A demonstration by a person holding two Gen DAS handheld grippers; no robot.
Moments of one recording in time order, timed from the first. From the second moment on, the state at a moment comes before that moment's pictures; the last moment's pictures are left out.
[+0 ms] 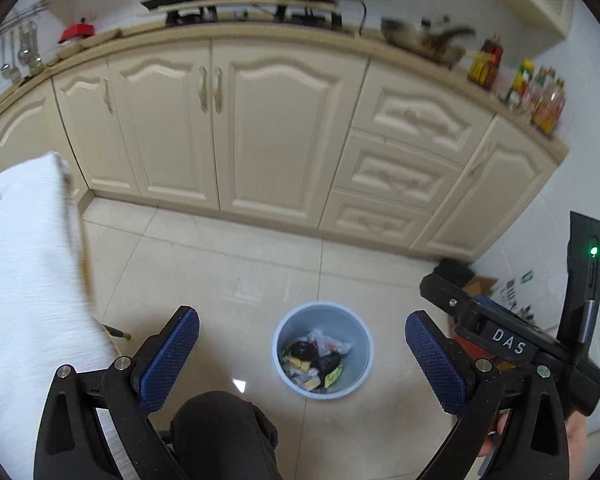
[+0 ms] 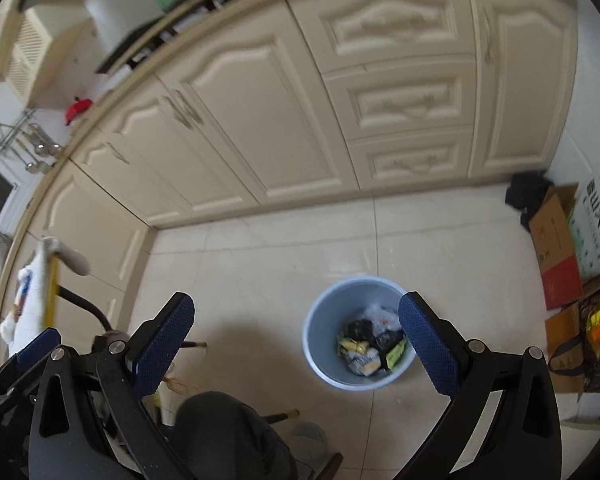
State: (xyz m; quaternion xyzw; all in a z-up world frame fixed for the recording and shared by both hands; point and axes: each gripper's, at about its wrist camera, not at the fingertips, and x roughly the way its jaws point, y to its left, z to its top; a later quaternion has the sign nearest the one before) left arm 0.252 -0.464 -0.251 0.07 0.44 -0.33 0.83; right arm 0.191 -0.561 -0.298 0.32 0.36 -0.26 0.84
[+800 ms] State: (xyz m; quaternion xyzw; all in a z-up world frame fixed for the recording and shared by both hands) left arm 0.098 -0.055 -0.117 -0.04 0.27 -0.20 0.94; right arm 0.275 -0.311 -0.109 0.13 0.25 -0.09 0.96
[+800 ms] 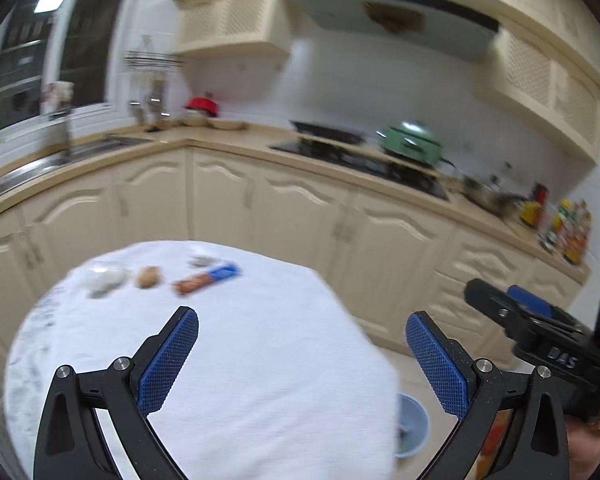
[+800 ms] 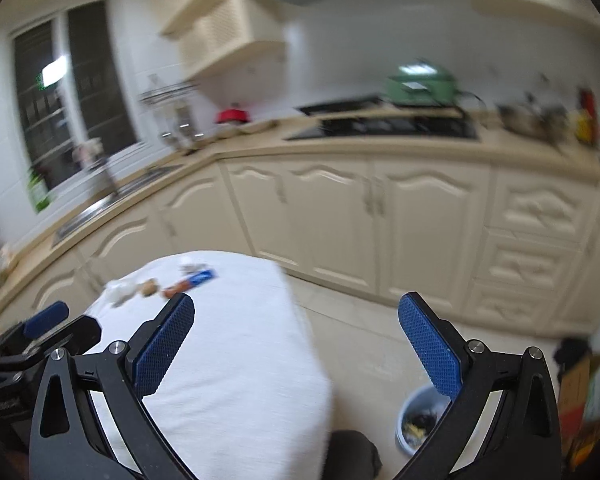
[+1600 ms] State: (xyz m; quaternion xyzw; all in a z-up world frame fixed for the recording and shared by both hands) left arm 0.105 0.024 -0.131 -0.03 0.28 -0.03 0.96; right arm 0.415 -0.143 -0.137 0.03 0.31 0.05 0.95
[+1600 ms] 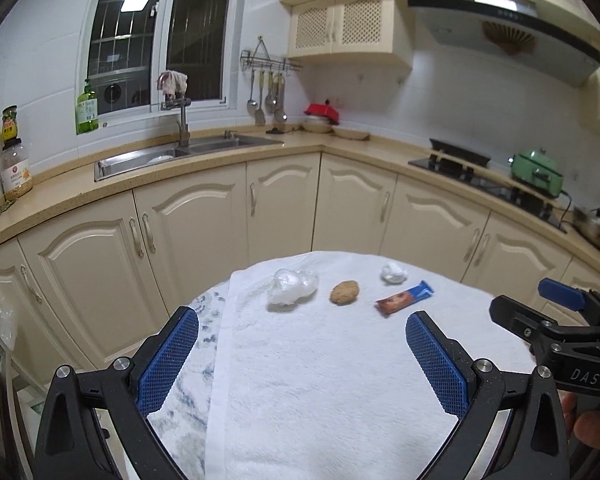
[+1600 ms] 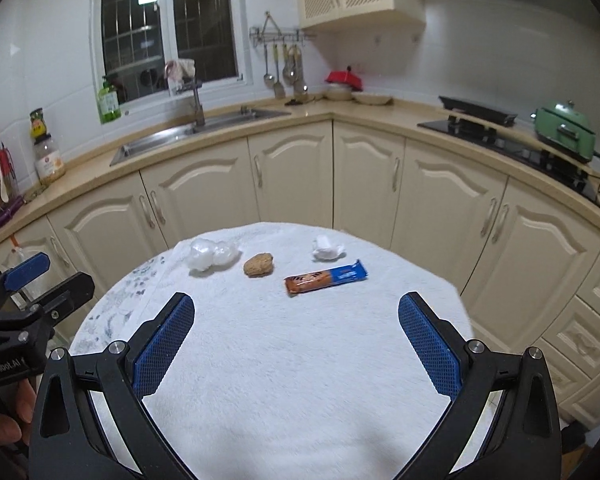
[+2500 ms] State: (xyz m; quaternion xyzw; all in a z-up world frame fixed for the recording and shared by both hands) left arm 0.503 -0.020 -0.238 0.06 0.43 -0.09 0.90; right arm 0.599 -0.160 -0.272 0.10 0.47 -0.09 0.87
